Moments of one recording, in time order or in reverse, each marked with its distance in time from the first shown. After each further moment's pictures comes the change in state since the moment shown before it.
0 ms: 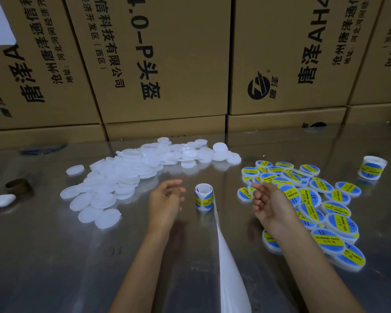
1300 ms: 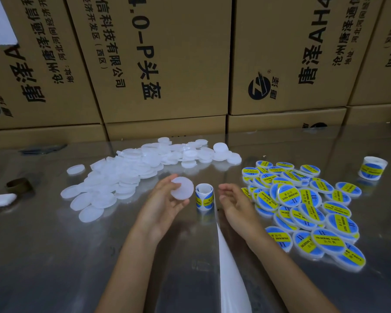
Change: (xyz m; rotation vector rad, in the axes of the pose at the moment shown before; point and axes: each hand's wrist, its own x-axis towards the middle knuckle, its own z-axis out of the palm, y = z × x) left_hand 0.007 0.010 -0.016 -0.571 -0.287 -0.308; right_hand -0.003 0.056 0.026 -0.780 -0.208 -0.493
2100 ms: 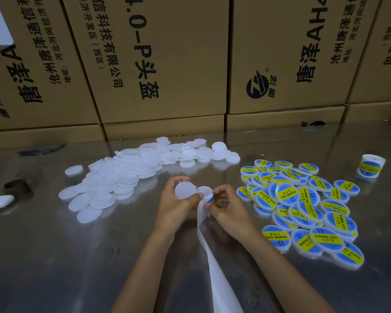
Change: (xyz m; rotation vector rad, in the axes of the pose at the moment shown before) left_hand -0.001 -0.032 0.015 0.590 0.092 0.348; right_hand 0.000 0.006 0.011 0.046 -0.062 -0.050
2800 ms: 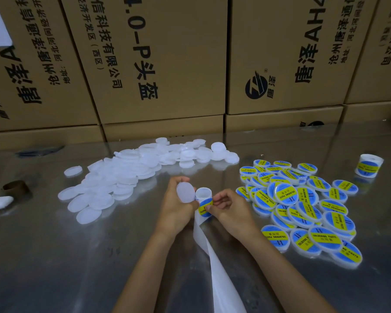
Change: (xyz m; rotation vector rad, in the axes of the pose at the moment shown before) left_hand 0.007 -0.010 0.001 0.128 -0.056 0.093; right_hand 0.002 0.002 -0.005 -0.085 0.050 0.079
